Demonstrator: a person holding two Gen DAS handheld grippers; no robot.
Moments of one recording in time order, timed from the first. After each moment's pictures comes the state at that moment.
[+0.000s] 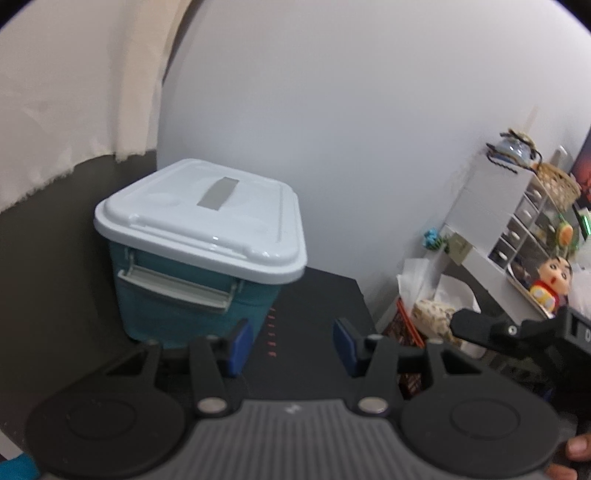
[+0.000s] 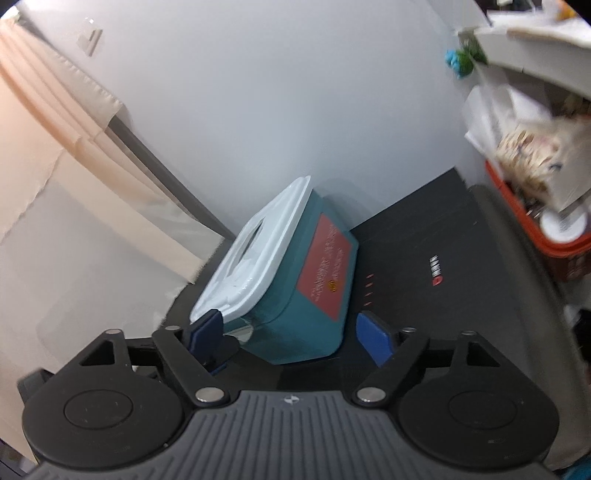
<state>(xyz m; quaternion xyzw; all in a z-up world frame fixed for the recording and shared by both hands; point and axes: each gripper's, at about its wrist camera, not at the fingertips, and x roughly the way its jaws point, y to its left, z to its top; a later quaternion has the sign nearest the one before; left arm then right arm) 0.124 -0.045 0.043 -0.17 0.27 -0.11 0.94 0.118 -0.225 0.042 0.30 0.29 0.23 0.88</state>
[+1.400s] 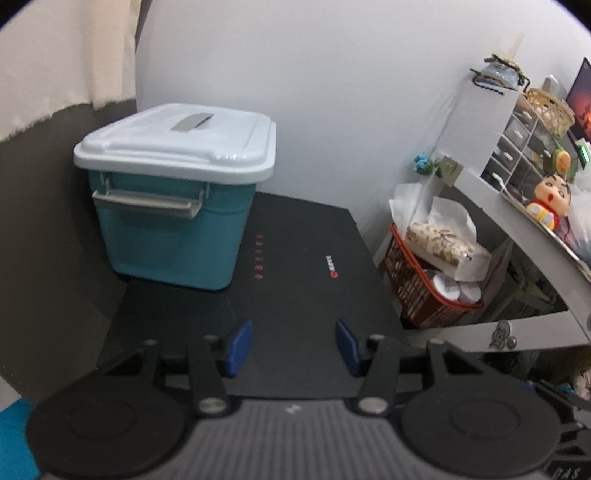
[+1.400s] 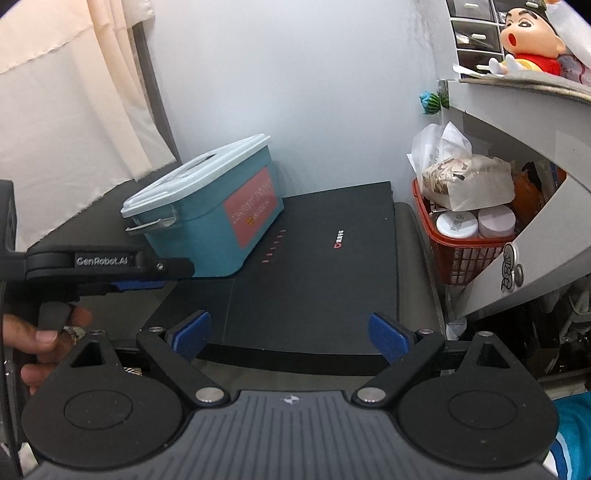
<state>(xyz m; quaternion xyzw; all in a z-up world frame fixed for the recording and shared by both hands) 0.075 -0.036 0.027 -0.13 0.35 -0.12 0.92 0.032 -0.227 0.007 0.09 0.30 0.16 0.94</state>
